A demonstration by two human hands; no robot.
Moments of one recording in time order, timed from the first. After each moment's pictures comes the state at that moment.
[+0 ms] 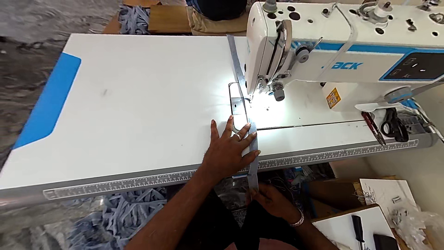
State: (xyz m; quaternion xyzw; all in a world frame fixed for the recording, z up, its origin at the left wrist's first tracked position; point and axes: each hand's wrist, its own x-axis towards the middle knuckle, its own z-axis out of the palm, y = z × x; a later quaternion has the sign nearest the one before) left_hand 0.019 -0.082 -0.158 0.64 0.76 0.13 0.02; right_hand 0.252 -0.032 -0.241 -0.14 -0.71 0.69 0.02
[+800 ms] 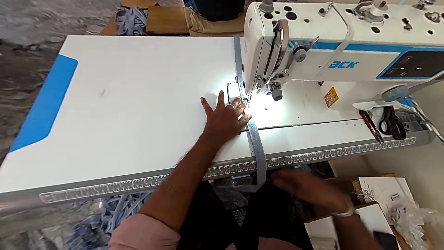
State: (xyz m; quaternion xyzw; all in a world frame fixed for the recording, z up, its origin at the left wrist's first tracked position) left_hand -0.031 -0.013 -0.142 0.55 0.83 0.08 0.06; right_hand 0.278 0.042 -0.148 -0.21 -0.87 0.44 -0.10
